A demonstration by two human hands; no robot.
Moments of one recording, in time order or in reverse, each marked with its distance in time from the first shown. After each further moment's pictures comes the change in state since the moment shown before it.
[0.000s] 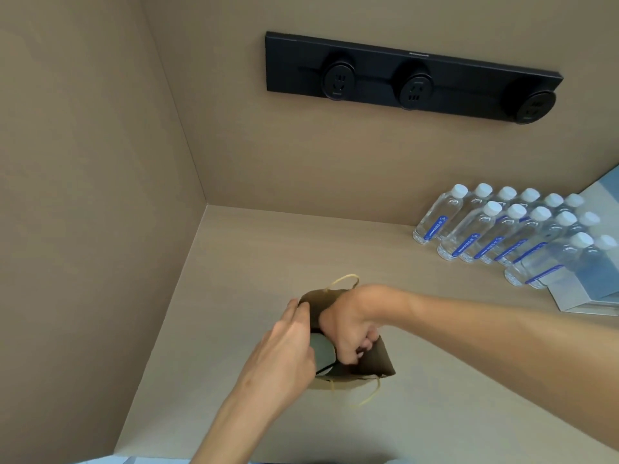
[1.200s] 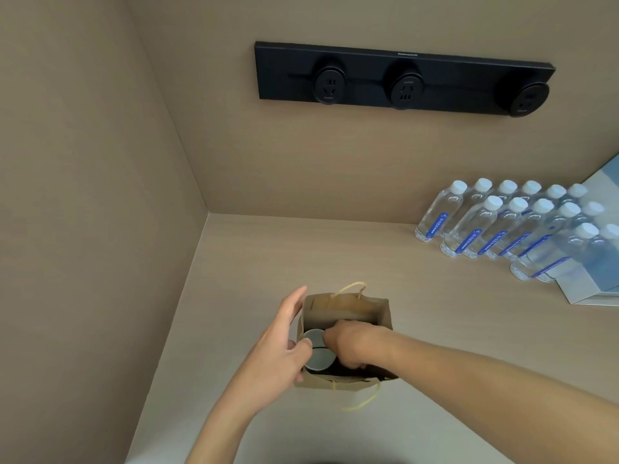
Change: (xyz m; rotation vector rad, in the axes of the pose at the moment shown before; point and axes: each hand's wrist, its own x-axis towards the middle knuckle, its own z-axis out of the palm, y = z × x) left_hand -0.002 -0.025 -0.002 -0.619 -0.063 0.116; right_hand 0.045 -0.003 0.043 0.030 0.293 0.120
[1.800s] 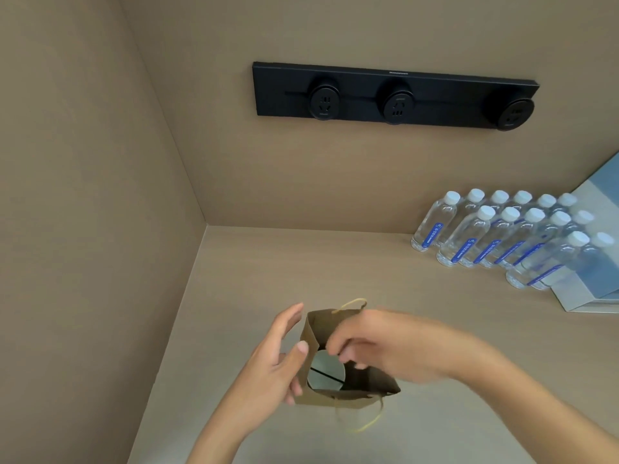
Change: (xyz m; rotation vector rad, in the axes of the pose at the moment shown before) left_hand -0.004 -0.014 -0.007 0.016 -0.002 0.114; right_hand -0.122 0.040 -0.022 0.659 0.322 -0.378
